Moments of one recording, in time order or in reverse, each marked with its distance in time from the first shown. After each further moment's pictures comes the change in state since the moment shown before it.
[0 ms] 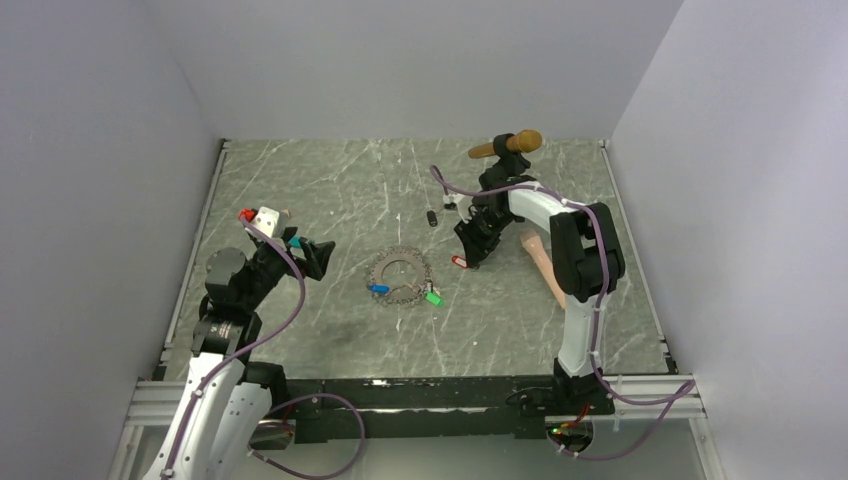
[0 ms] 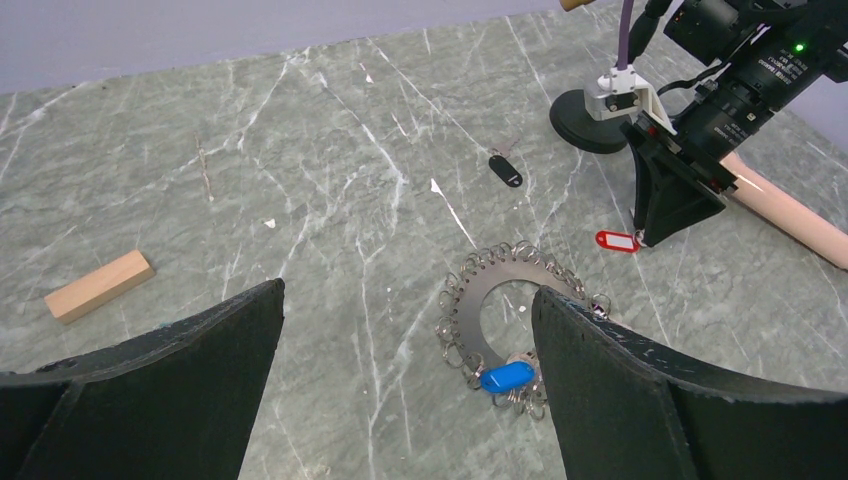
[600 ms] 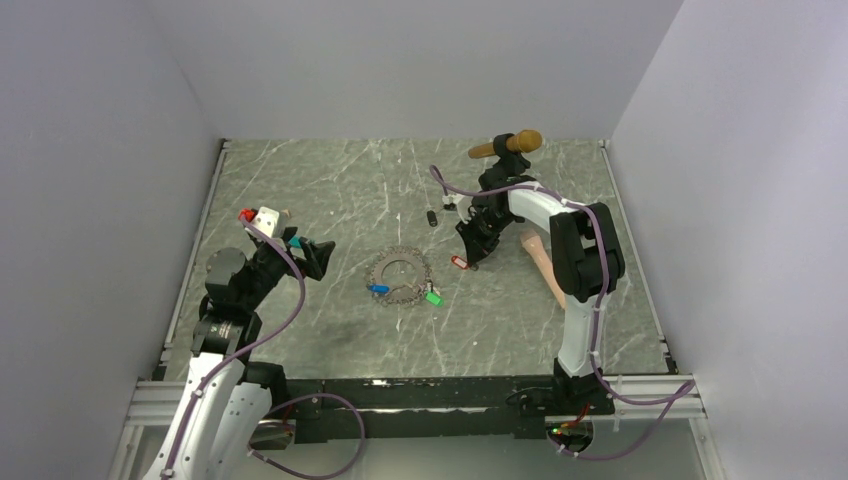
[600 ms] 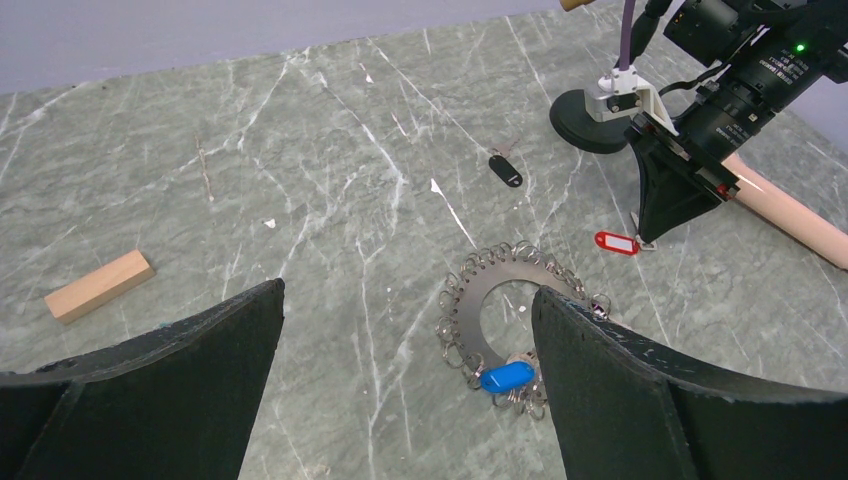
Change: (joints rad) left arm 0.000 0.000 0.000 0.000 0.000 0.000; right arm 0.000 0.000 0.000 -0.013 -0.022 -0.011
